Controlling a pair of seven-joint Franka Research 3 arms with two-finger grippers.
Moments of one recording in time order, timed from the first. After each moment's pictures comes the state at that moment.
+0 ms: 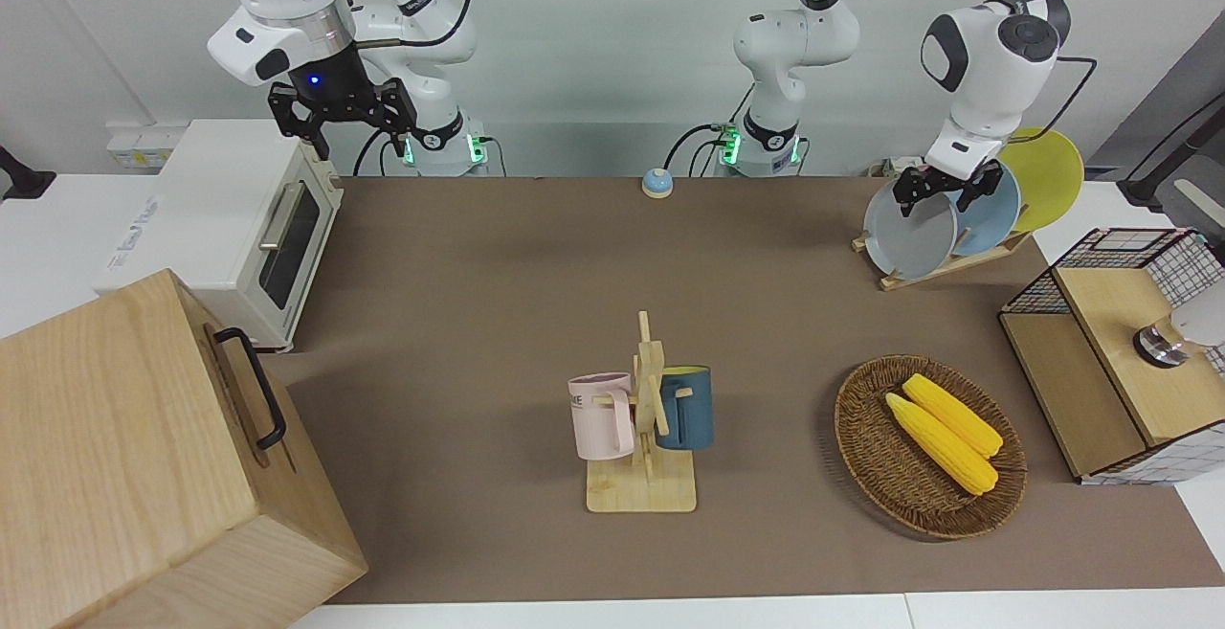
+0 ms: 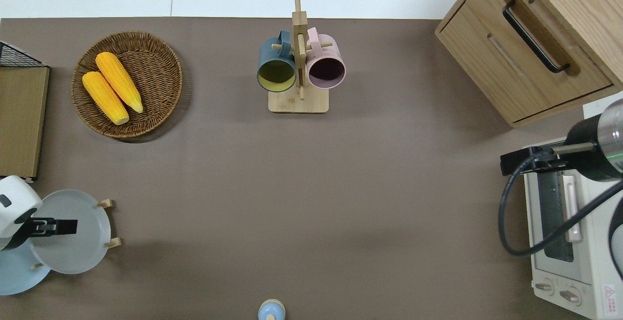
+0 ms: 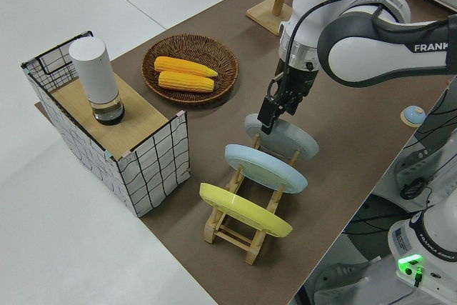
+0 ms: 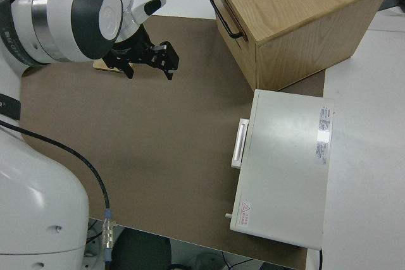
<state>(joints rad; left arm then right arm) 0.05 -0.28 0.17 -2.35 0.22 2.05 0.16 -0.08 -0.02 0.19 -1.50 0.00 1.41 0.06</state>
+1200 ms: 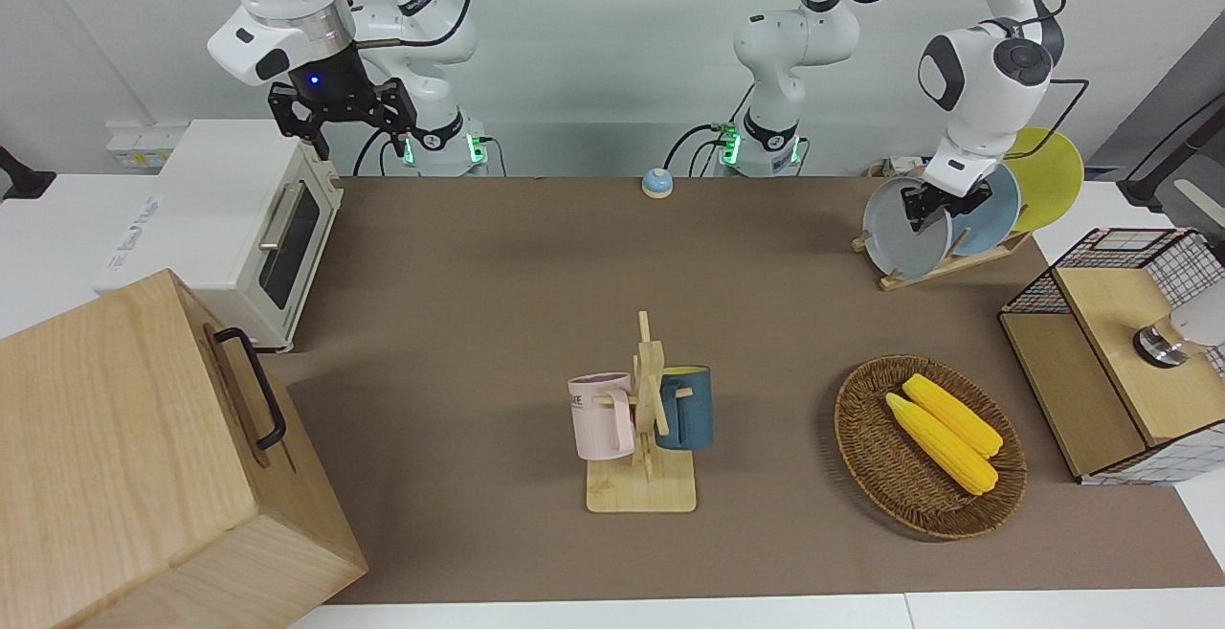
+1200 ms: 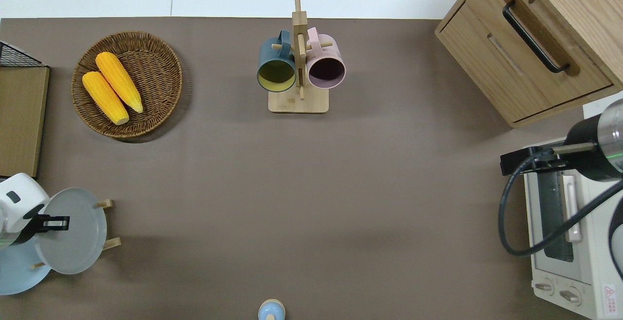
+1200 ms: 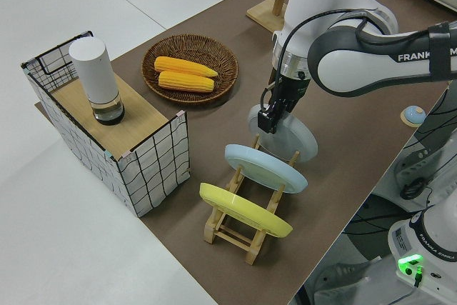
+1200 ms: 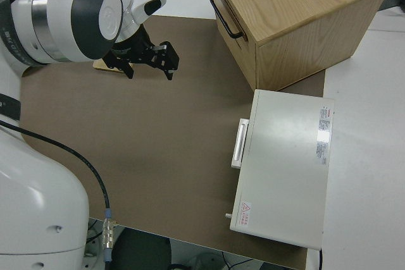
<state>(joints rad) 0.06 -0.24 0.17 -2.36 0.22 2.10 0.16 -0.08 -0.02 0.19 -1.50 0.00 1.41 0.06</state>
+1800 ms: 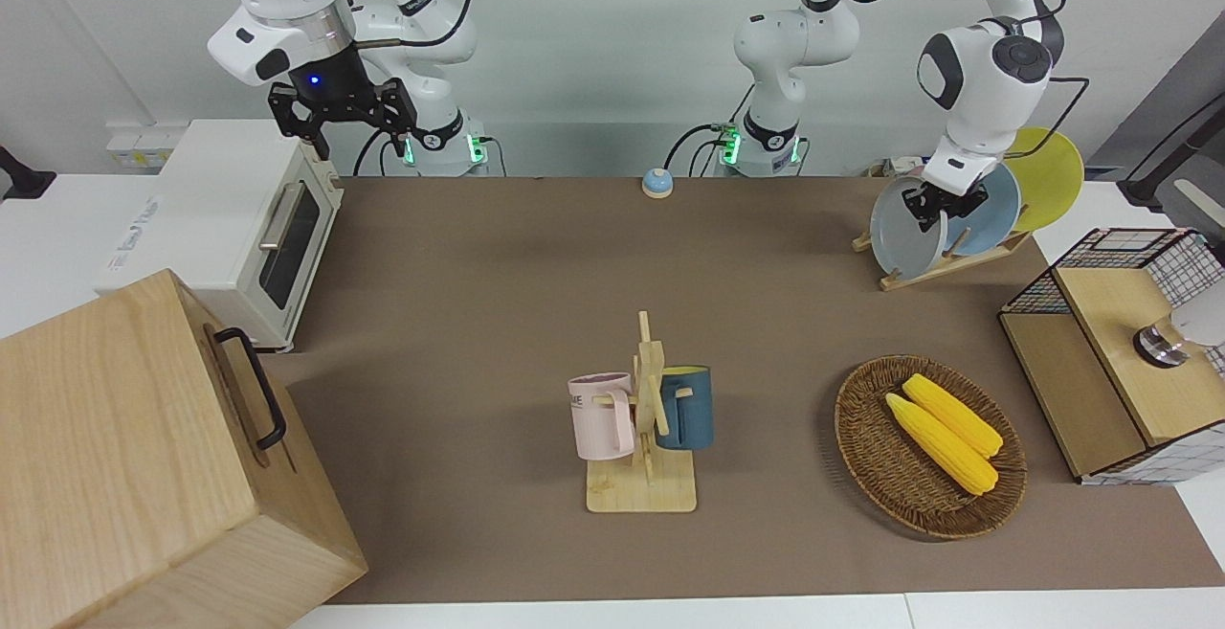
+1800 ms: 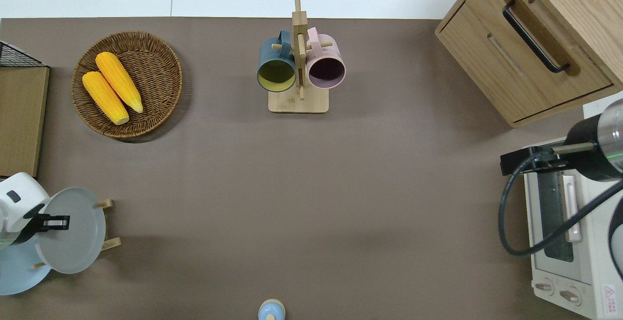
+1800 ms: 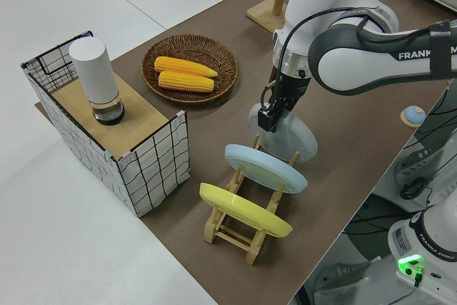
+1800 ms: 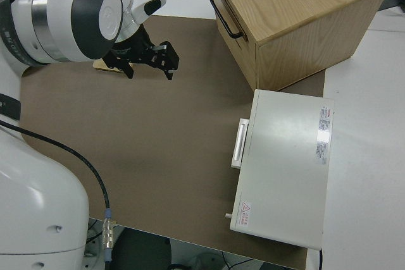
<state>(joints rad) 0.06 -0.24 0.17 -2.35 0.22 2.09 0.16 -0.08 -0.02 0.19 -1.50 0.00 1.41 0.06</state>
